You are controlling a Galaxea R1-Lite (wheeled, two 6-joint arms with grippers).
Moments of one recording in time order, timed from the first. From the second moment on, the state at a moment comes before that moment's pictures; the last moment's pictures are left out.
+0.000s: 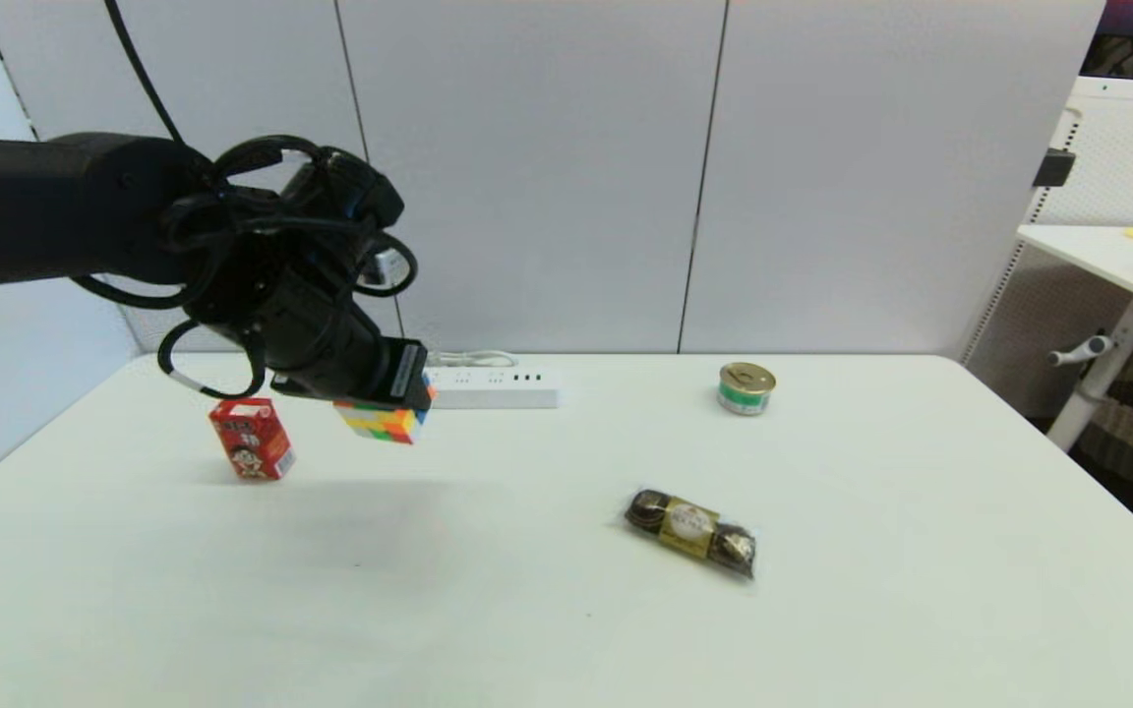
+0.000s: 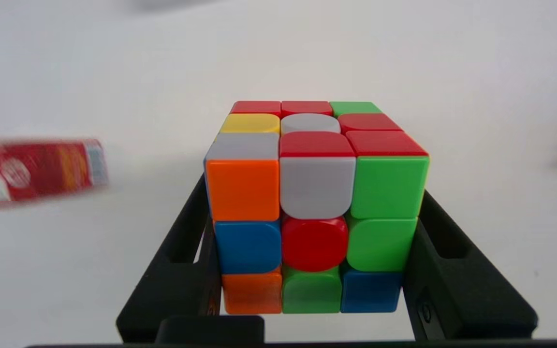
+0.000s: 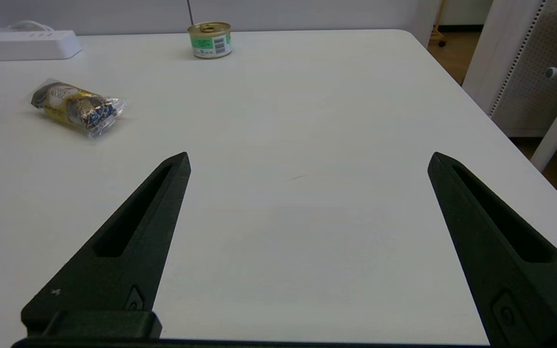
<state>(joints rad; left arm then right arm) -0.45 1.89 -1.67 0.74 0.13 -0.16 0.00 0.00 0.00 -0.01 -0.01 0.02</state>
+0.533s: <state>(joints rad) -0.40 2.15 -1.89 0.73 0.13 -0.14 0.00 0.00 0.00 -0.01 -0.01 0.02</state>
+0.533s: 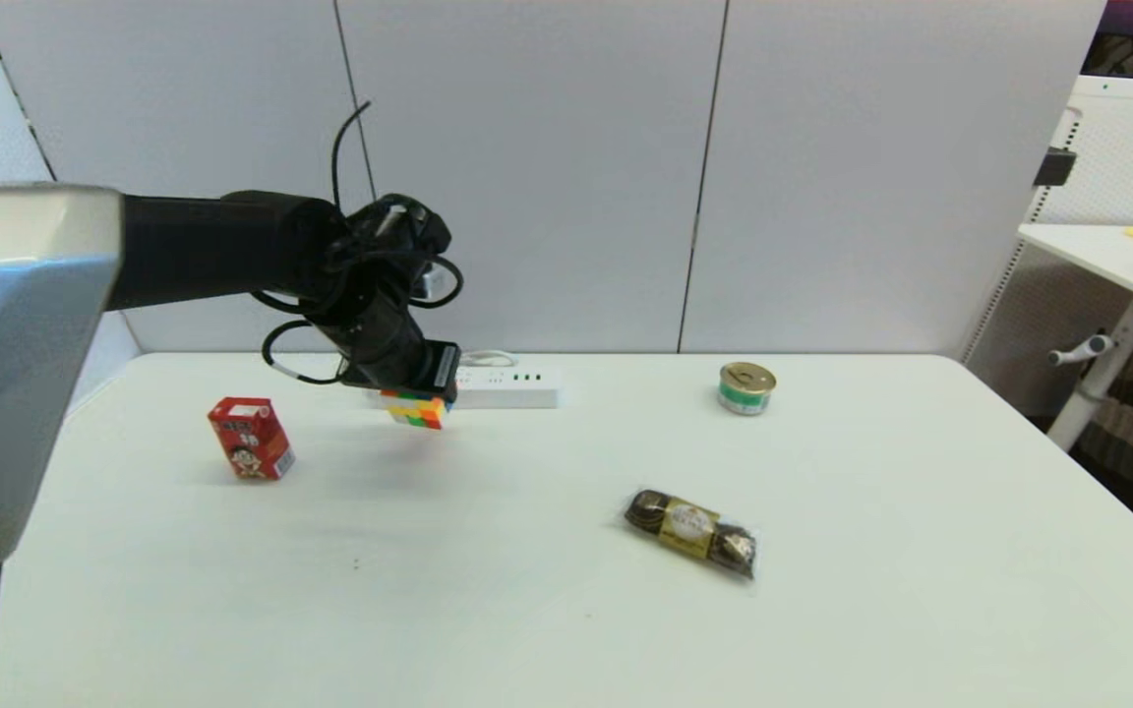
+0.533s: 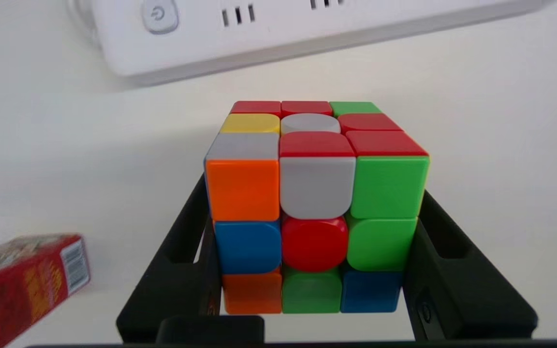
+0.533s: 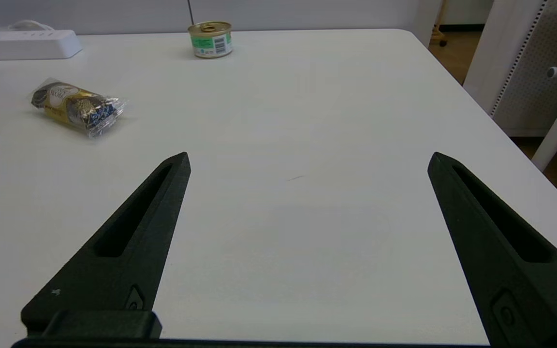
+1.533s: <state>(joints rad) -0.39 2.17 -1.97 0.72 0.13 -0.13 0.00 0.00 0.00 -0.01 -0.01 0.02</state>
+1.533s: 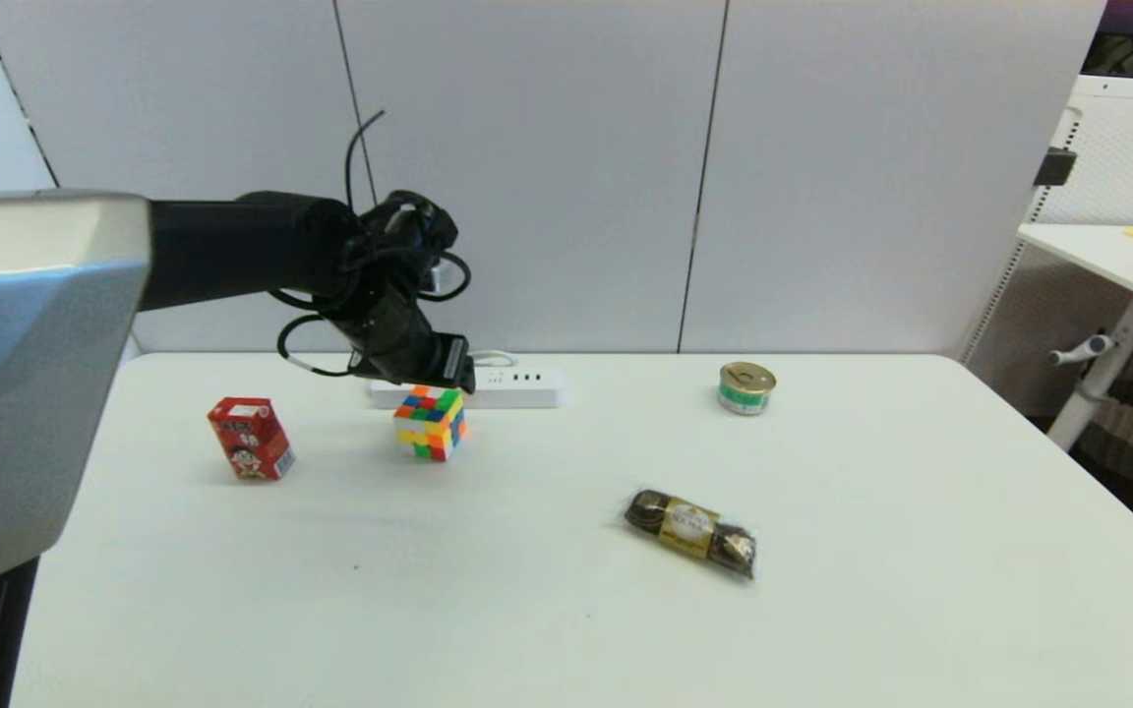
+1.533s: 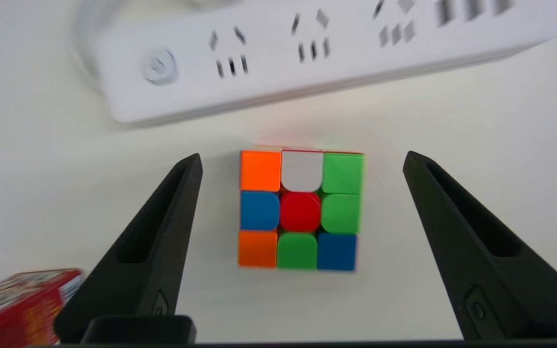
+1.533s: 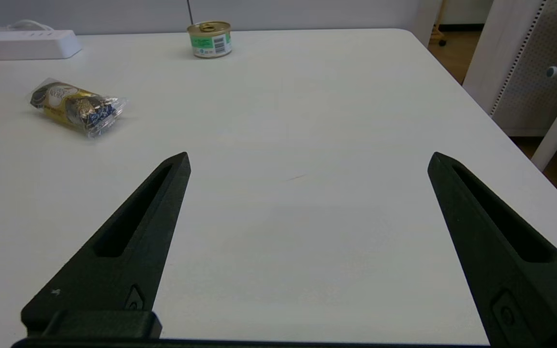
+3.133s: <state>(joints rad) -0.04 0.44 -0.30 0.07 0.09 0.13 0.00 0.00 0.00 -0.01 -0.01 0.02</state>
